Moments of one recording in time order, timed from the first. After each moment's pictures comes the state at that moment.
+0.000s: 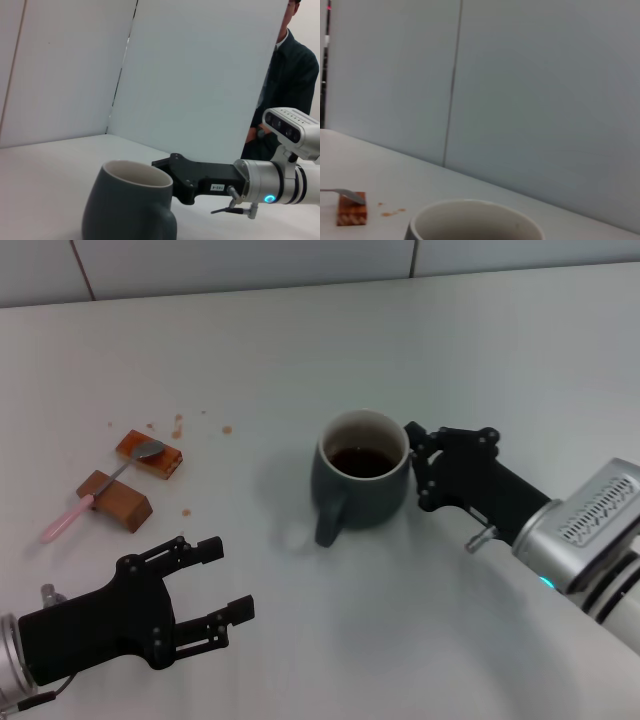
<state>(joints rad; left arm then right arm) -0.29 -2.06 0.77 0.34 1.81 1.68 -0.91 0.57 2.09 -0.37 0.29 -1.49 -1.18 -0.02</state>
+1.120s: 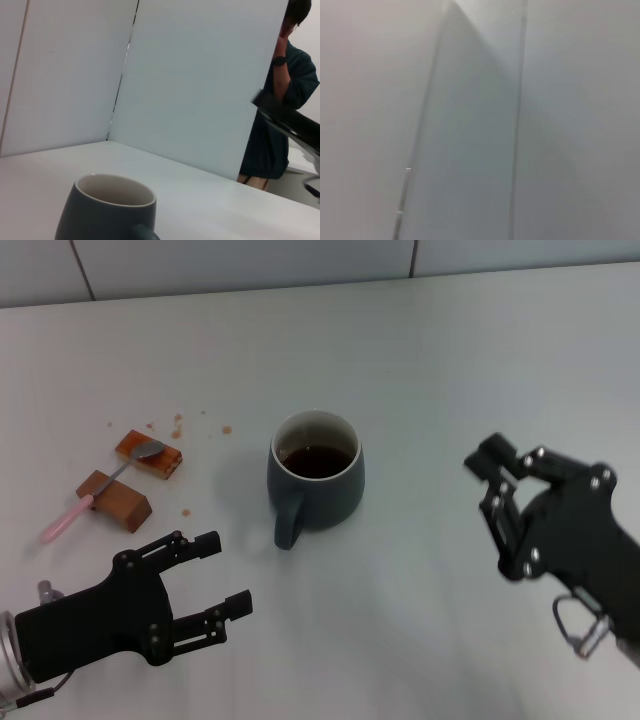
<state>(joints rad) -0.29 -2.06 0.75 0.34 1.81 1.69 -0.90 0.33 2.08 -0.31 0.20 -1.79 -1.84 0.01</state>
